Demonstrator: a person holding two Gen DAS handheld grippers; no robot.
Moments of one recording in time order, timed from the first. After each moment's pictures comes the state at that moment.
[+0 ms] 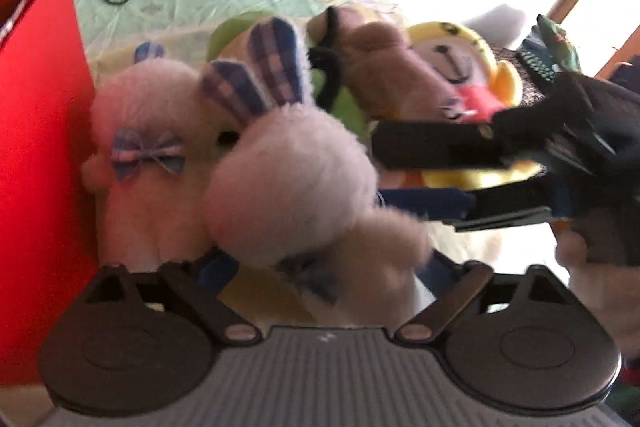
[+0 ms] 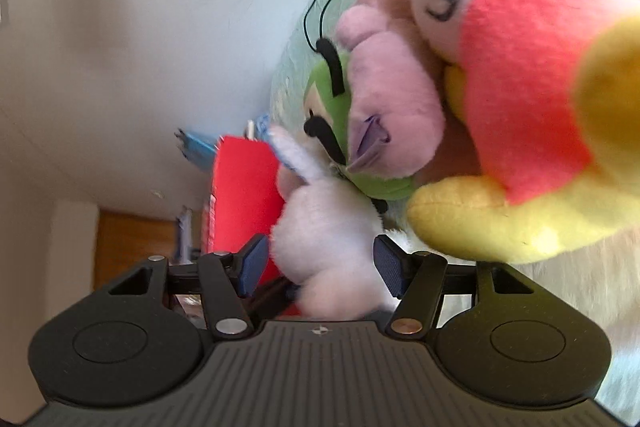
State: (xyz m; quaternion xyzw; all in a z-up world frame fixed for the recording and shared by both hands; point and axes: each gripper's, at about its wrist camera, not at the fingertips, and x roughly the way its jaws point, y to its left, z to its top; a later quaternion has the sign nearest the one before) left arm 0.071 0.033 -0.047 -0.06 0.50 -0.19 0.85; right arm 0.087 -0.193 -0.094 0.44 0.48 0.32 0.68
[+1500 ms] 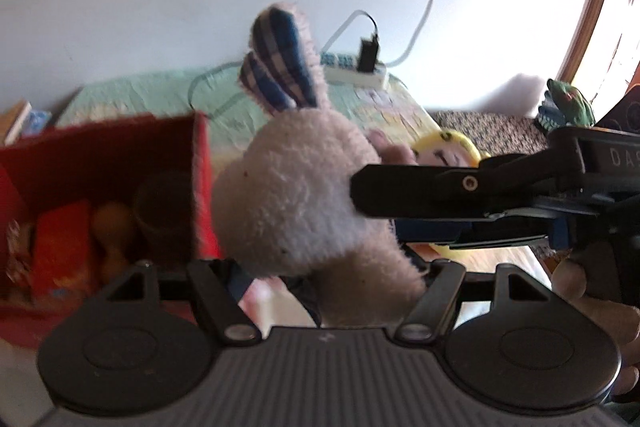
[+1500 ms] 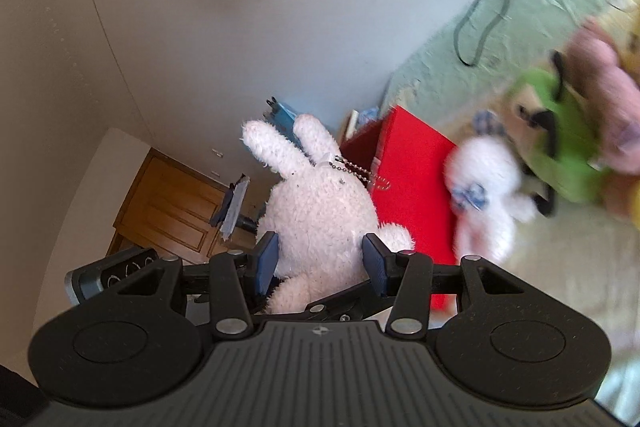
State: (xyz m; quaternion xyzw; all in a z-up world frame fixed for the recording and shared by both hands) left arm -0.007 0.083 0.062 -0.02 0.37 -0.12 0.92; right arm 0.032 -0.139 0.010 0.38 0.37 0.45 0.72
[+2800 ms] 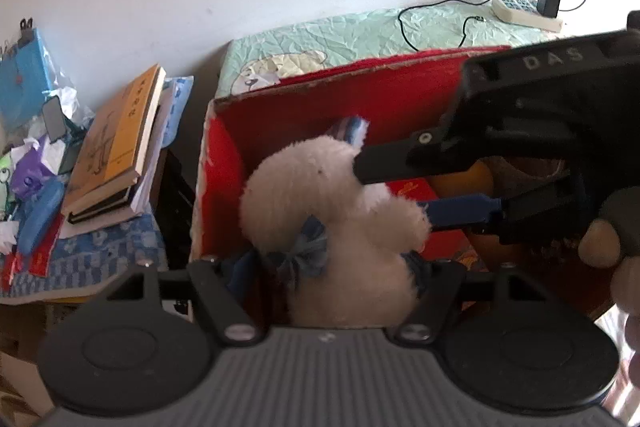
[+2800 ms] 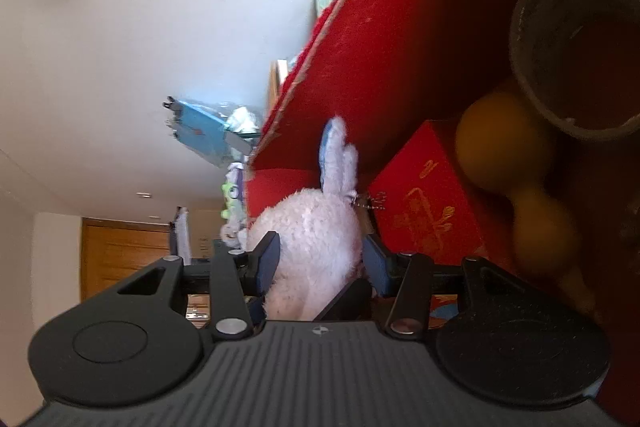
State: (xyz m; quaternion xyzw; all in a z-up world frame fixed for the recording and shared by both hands) left arm 0.052 0.339 0.013 0.08 0.44 -0.01 0.89; right arm 0.108 0.107 -0.036 0.46 0.50 0.30 0.67
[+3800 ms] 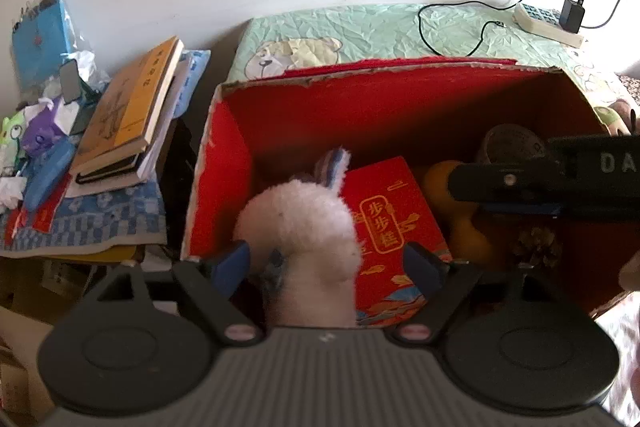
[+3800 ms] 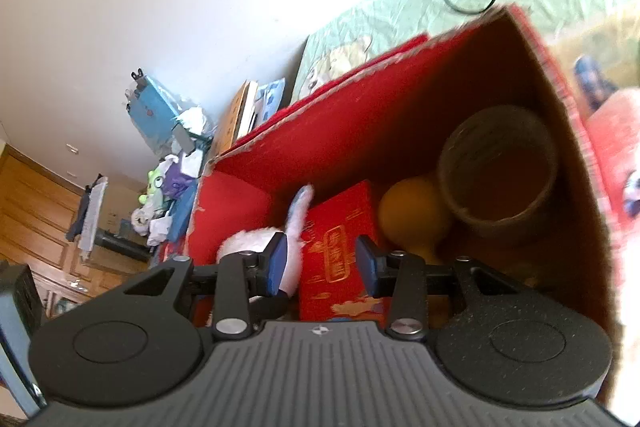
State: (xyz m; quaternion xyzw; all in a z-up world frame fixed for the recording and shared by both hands) left arm 0.051 0.324 0.028 0.04 0.46 0.03 0.88; right arm 0.087 0.099 0.003 0.29 0.45 0.25 0.81
